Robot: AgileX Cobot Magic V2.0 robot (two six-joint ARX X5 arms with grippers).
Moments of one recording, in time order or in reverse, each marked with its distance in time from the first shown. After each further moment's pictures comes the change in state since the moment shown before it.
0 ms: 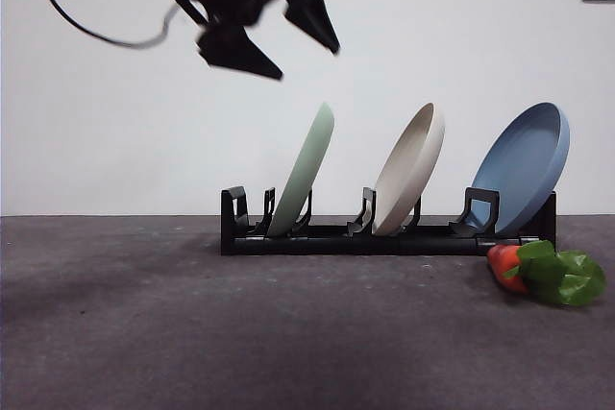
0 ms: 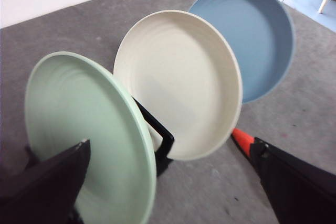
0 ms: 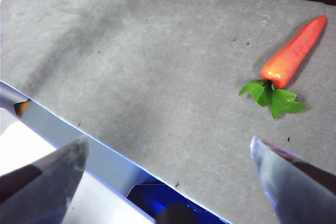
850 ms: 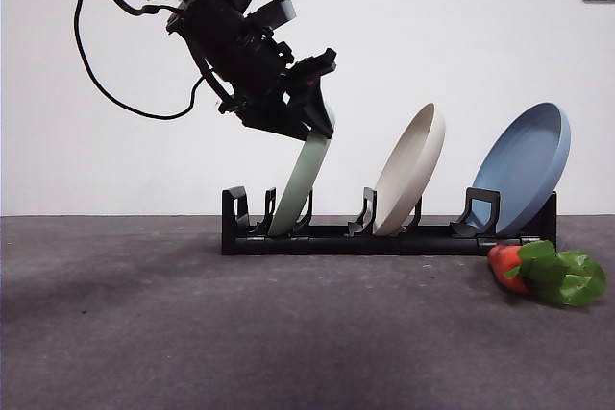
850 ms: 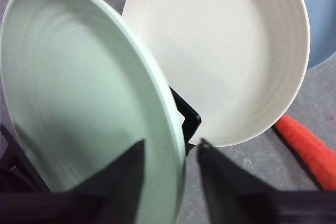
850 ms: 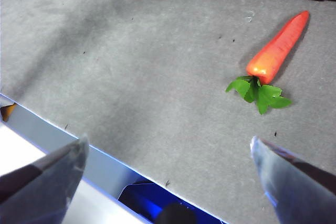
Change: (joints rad) left arm -0.020 0.170 0.007 0.083 -0.051 0.008; right arm 0.000 0.005 0.000 0.000 0.049 0.011
